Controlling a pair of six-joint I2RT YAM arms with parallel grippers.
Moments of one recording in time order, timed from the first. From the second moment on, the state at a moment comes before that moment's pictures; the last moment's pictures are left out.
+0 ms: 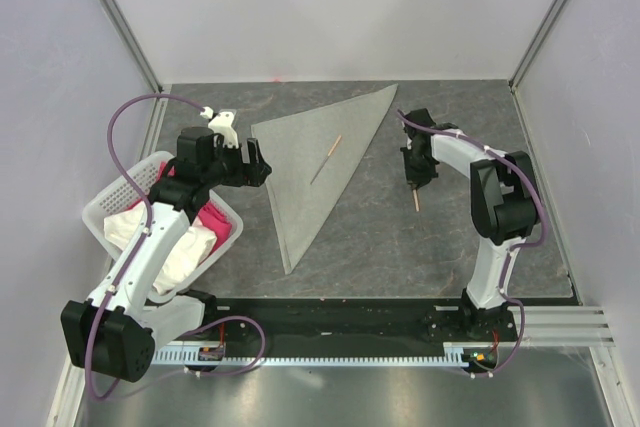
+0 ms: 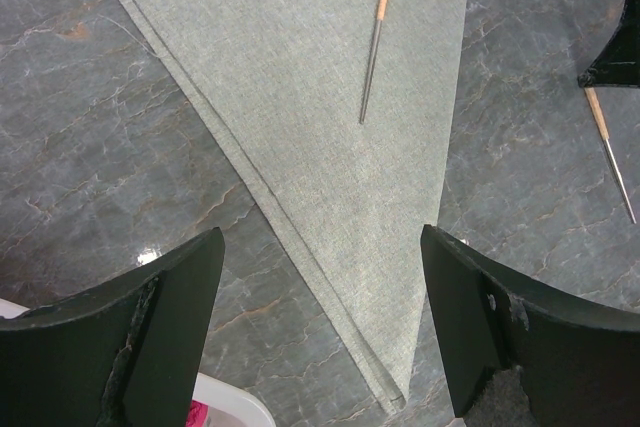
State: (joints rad) left arm -0.23 1.09 0.94 -0.42 0.21 -0.18; right arm 0.25 1.95 1.34 -0.68 0.11 0.18
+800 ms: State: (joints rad) left arm -0.23 1.06 0.94 -0.42 0.21 -0.18; right arm 0.40 1.89 1.18 0.07 -0.26 1.00
